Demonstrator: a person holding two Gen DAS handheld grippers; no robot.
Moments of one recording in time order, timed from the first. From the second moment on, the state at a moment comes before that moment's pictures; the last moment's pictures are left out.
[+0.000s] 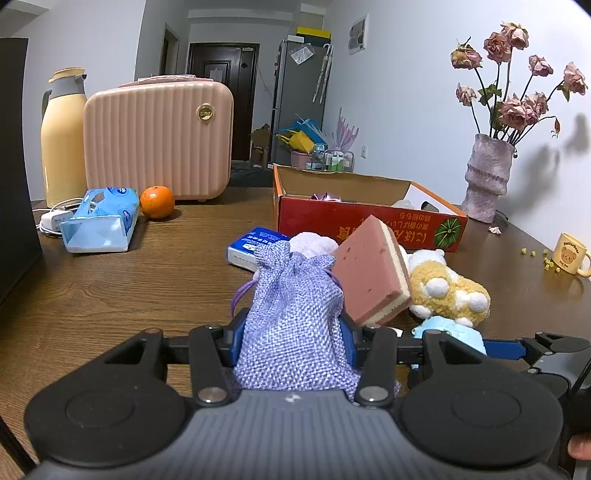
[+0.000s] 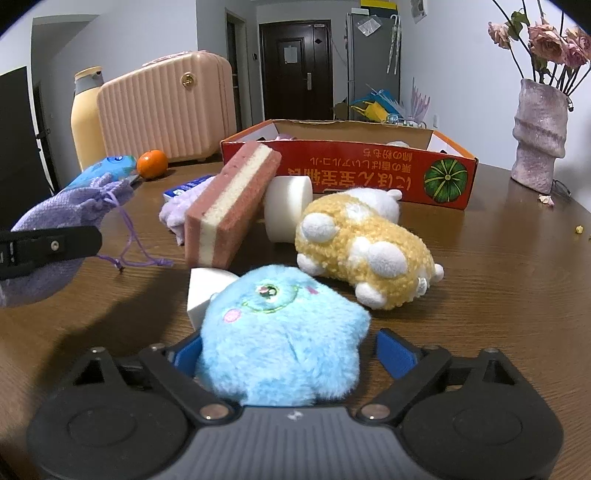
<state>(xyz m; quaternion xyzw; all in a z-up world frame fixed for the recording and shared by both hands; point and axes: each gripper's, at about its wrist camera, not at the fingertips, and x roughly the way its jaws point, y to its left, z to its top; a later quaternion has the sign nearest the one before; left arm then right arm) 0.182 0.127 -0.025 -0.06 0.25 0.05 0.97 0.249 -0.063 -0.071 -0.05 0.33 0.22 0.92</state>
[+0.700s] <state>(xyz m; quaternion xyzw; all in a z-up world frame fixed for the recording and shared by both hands) 0.179 0.126 -0.023 -0.06 0.24 0.05 0.97 0.228 -0.069 -0.055 -0.04 0.25 0.23 0.94</state>
